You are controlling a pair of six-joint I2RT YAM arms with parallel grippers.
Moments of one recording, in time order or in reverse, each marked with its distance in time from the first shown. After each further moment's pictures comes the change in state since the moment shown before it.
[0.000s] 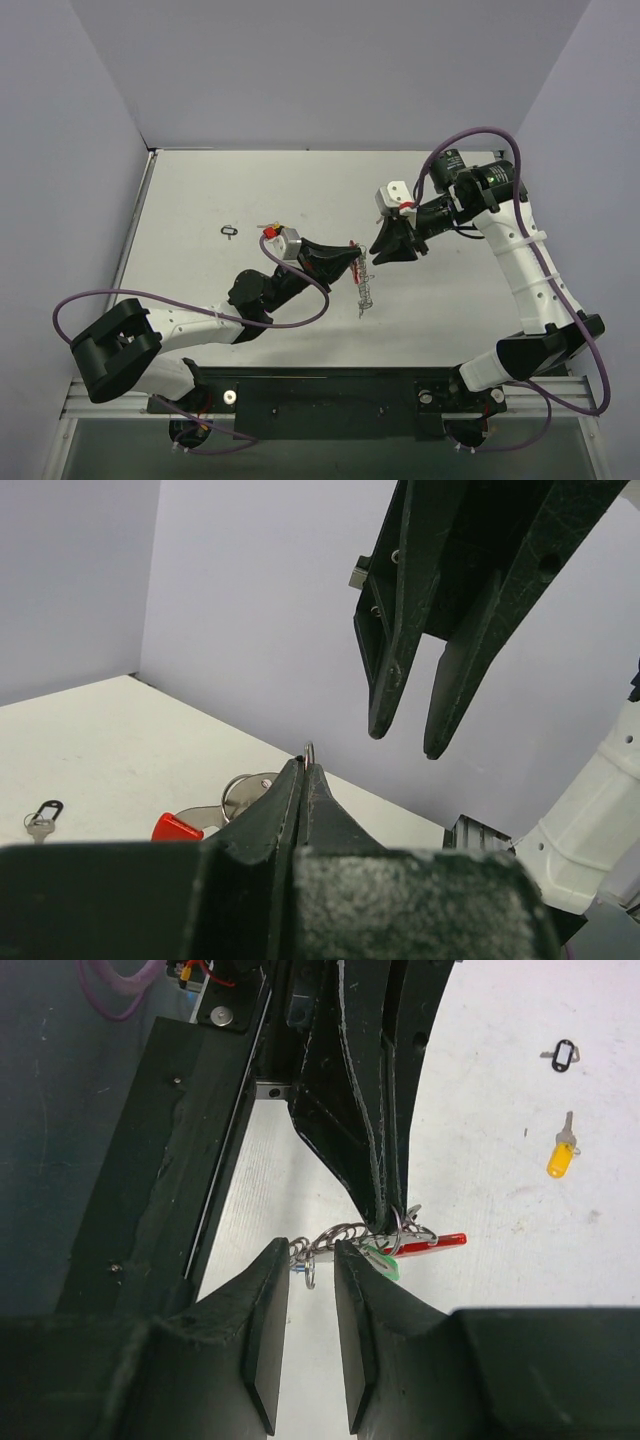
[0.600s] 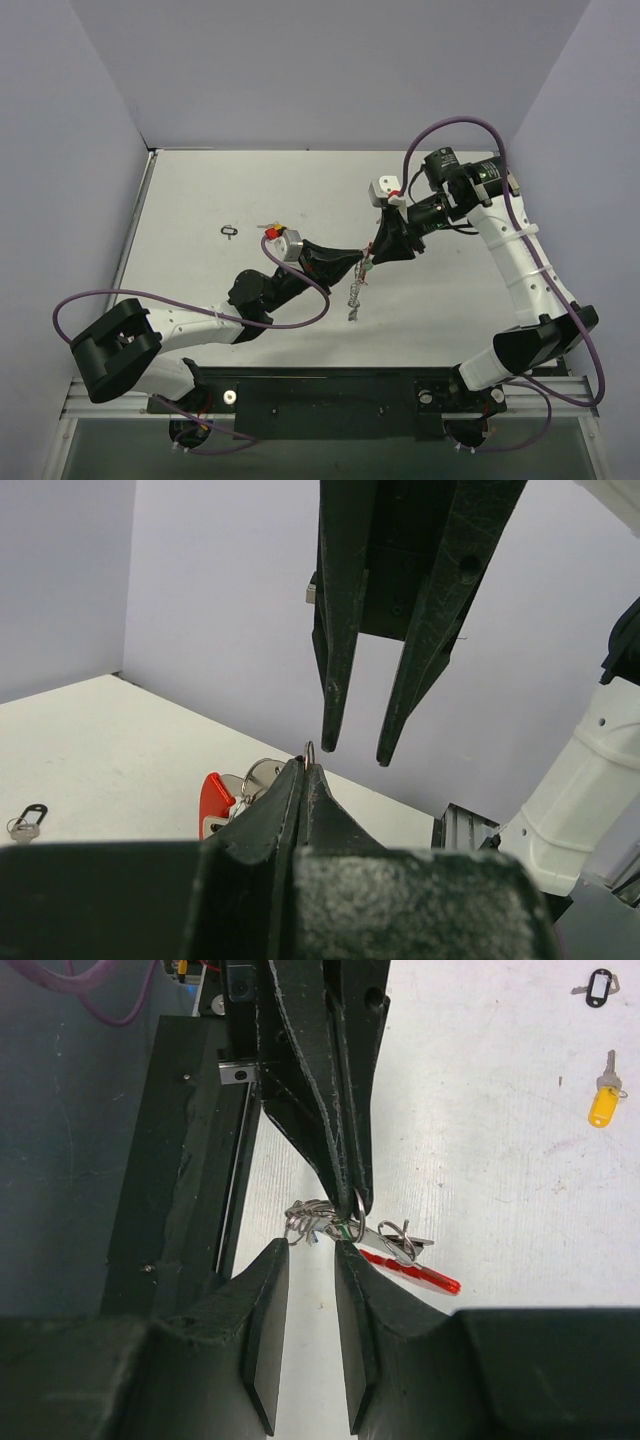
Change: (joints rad) left arm 0.000 0.000 0.000 0.000 0.045 -0.001; right arm -0.001 0.032 -0.003 0.018 0.051 0.148
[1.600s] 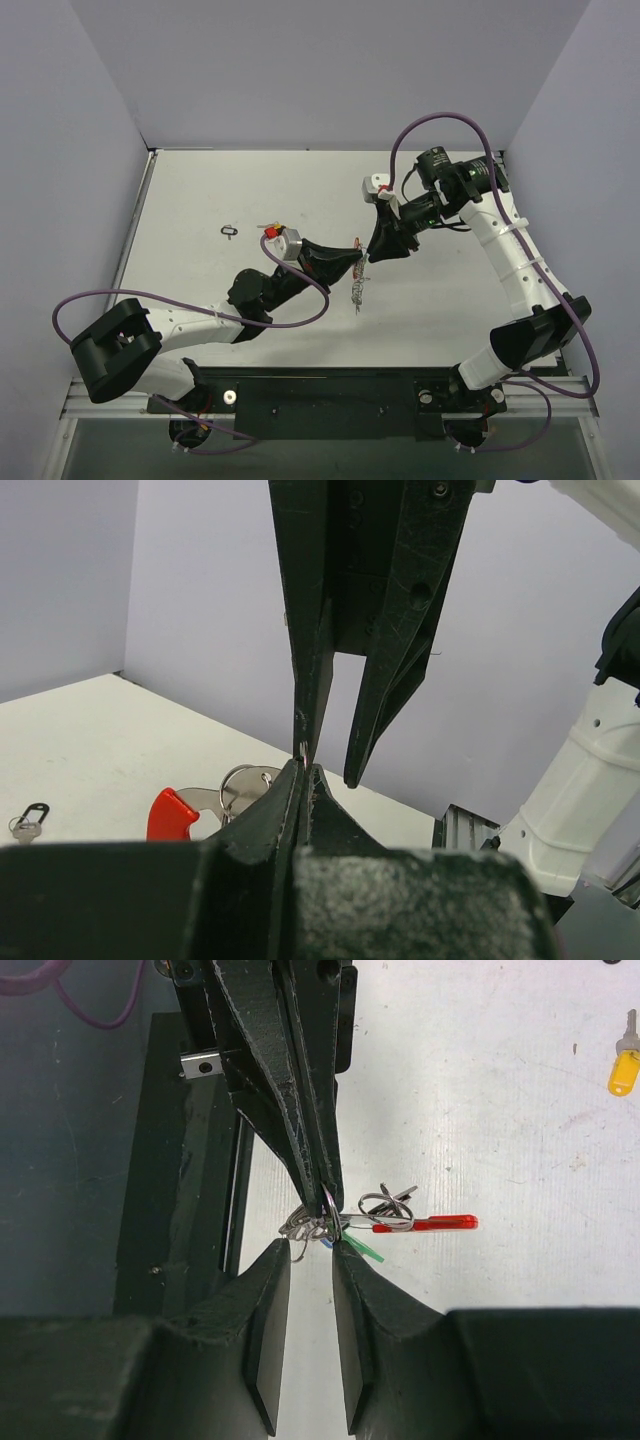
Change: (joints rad) left arm 0.006 0.000 0.000 0.000 0.008 -0.007; right arm 0.016 0.037 -0.019 0.056 0.035 0.090
